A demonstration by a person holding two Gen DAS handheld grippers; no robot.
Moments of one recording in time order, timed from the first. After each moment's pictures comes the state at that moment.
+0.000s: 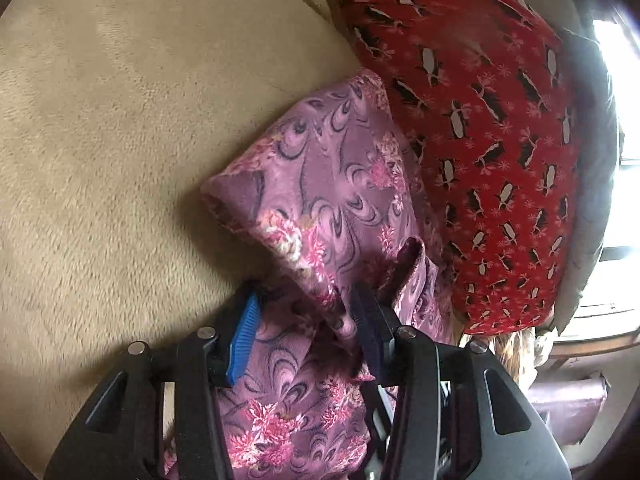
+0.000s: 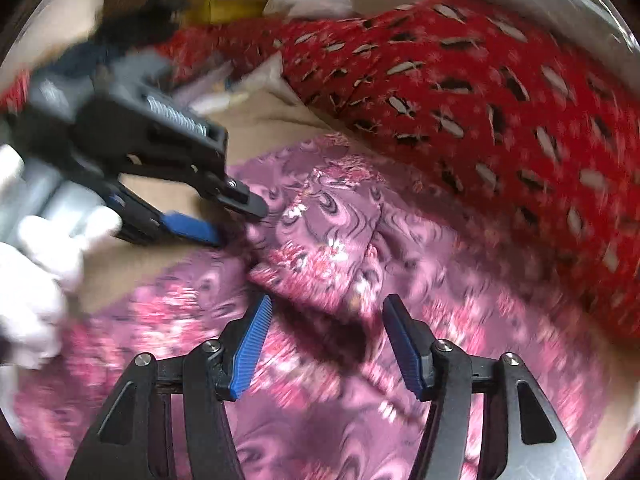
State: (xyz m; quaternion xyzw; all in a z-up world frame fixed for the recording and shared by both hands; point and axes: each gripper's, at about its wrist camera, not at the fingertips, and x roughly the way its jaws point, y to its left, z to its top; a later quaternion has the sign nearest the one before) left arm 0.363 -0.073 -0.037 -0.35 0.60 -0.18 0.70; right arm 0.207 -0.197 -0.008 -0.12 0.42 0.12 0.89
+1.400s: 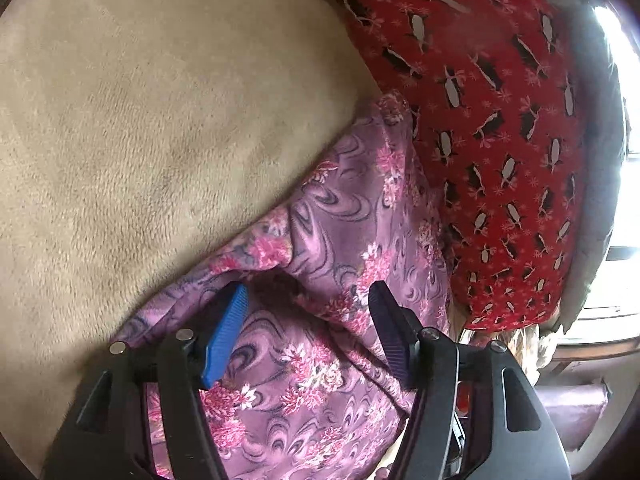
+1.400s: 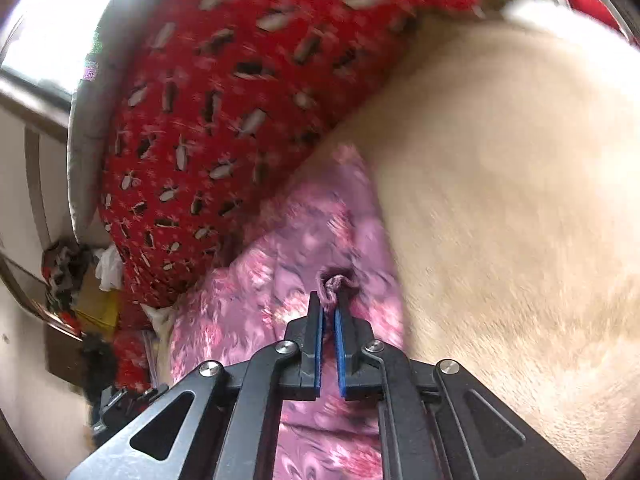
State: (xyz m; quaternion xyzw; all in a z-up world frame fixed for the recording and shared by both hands) left arm 0.350 -0.109 -0.032 -0.35 0.61 -0.16 0.69; right arm 0.071 -0.548 -0.057 0.49 0.34 -0.09 0.79
